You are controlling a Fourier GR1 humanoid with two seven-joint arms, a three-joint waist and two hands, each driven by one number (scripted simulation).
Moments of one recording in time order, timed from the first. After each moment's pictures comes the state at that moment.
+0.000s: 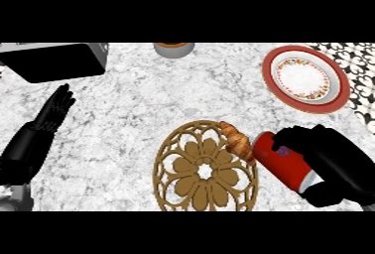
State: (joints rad) left arm -0.05 0.42 -0.03 -1.68 0.12 -0.04 -0.03; right arm -0.23 -0.91 0.58 -1.87 0.55 -0.06 0.10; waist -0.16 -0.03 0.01
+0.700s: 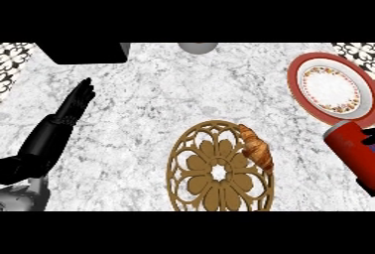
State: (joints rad) left arm -0.12 0.38 -0.09 -1.69 0.09 -0.08 -0.02; right arm 0.19 -1.05 0.12 -1.80 0.32 -0.36 -0.20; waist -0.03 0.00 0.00
